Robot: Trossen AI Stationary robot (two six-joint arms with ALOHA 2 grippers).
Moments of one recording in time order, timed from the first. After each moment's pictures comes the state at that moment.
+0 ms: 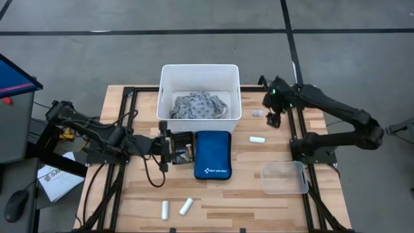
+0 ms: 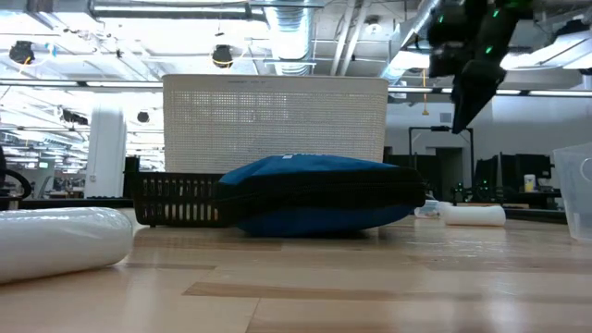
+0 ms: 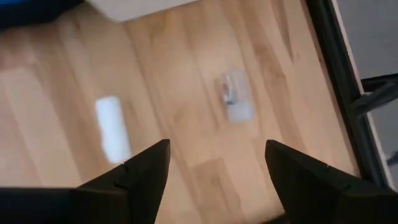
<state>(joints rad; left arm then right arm) -0.40 1.08 0.92 -0.26 -0.59 0.18 -0.66 1.12 0.99 -1.04 0.00 -0.35</state>
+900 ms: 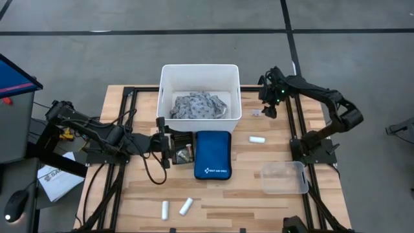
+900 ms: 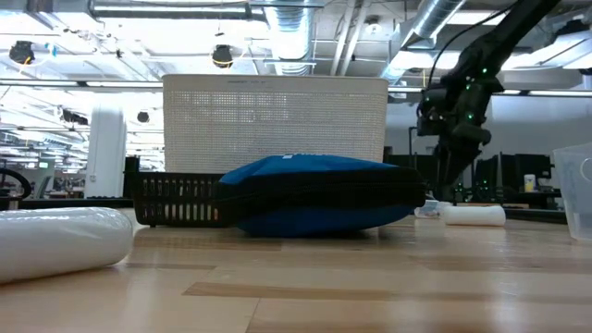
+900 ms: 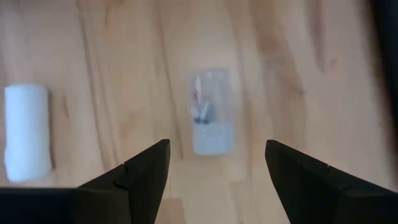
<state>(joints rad) -0.40 1.08 0.94 -0.26 -0.68 0.17 -1.01 1.48 0.90 -0.76 -0.29 -0.80</state>
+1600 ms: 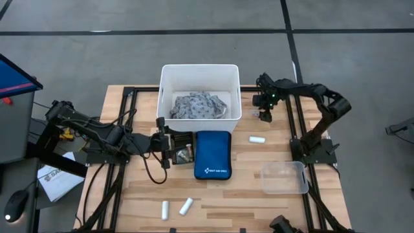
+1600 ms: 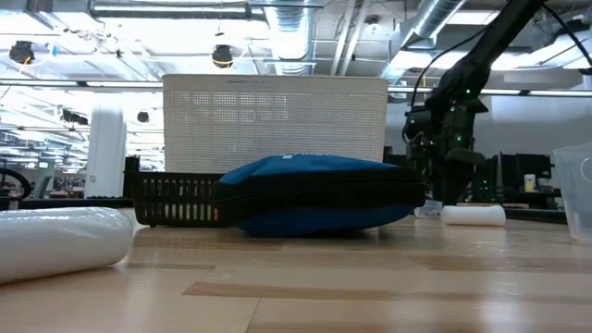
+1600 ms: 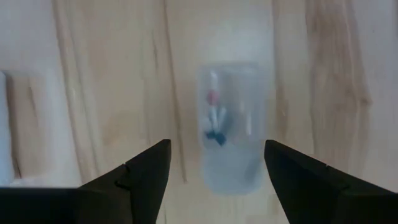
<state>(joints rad) -0.40 1.08 0.94 -0.26 -0.67 0.13 -0.94 1.65 0.90 -0.68 -0.23 -0.80</state>
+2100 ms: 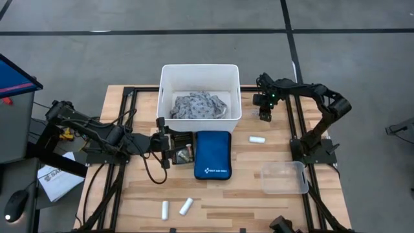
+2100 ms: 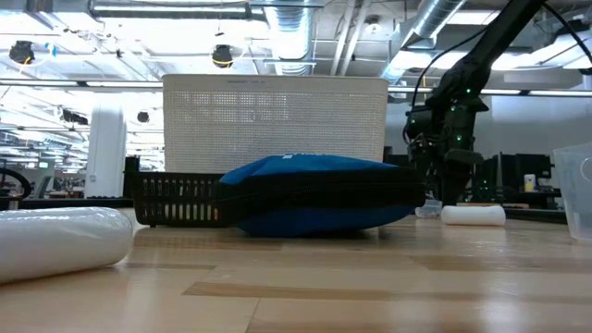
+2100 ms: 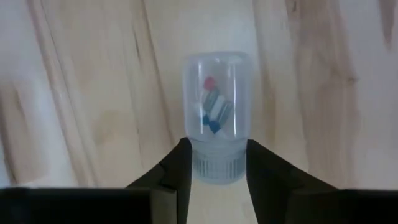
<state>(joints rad) -0.40 1.08 0.94 -0.26 -0.67 0.13 -0.93 1.65 0.90 -0.70 -0.20 -0.73</state>
